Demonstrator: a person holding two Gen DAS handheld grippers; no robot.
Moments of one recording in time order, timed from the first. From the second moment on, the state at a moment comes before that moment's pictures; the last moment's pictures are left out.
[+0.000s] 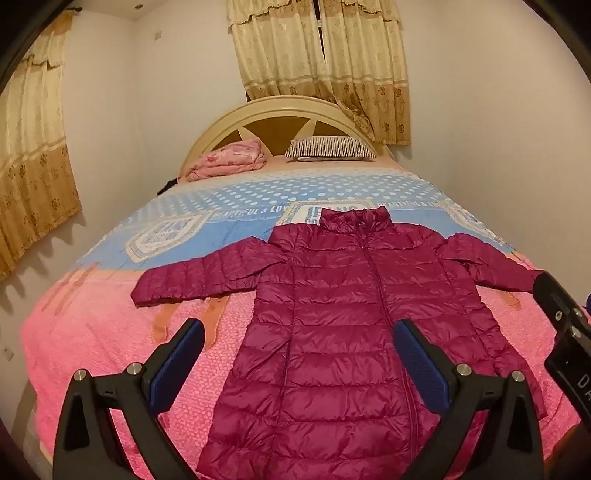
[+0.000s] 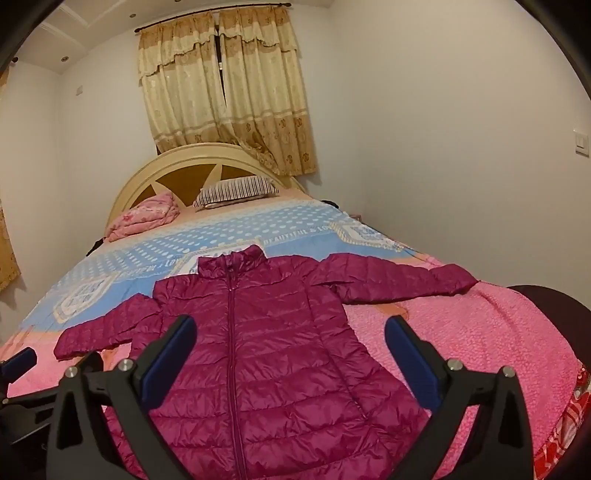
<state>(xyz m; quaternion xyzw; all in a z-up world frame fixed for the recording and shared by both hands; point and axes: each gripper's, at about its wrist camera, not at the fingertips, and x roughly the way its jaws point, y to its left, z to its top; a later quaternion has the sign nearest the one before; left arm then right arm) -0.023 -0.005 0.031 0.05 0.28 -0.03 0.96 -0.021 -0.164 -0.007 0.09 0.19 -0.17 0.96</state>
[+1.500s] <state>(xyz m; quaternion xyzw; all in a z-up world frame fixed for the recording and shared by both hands) -0.027 -0.002 0.016 0.06 0.29 -0.04 0.95 -0.024 -0.170 -0.015 0.11 0.19 -0.16 0.96</state>
